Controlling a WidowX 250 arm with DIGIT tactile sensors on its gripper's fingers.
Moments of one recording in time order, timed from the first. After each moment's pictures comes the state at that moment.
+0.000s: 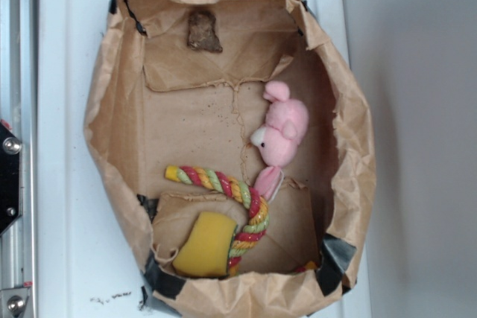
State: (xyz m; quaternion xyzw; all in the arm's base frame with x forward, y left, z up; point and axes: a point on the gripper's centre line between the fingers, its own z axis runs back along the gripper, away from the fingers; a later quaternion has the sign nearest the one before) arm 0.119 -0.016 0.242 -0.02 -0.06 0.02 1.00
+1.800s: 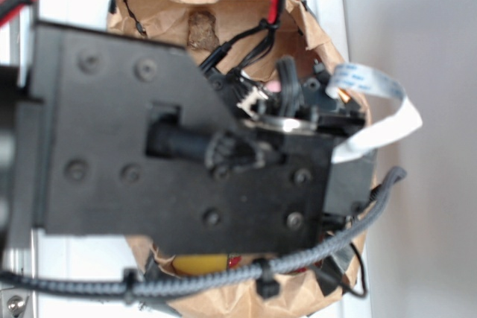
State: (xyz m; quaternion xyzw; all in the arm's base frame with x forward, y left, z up) arm 0.313 0.006 0.152 0.04 -0.19 0.34 0.92
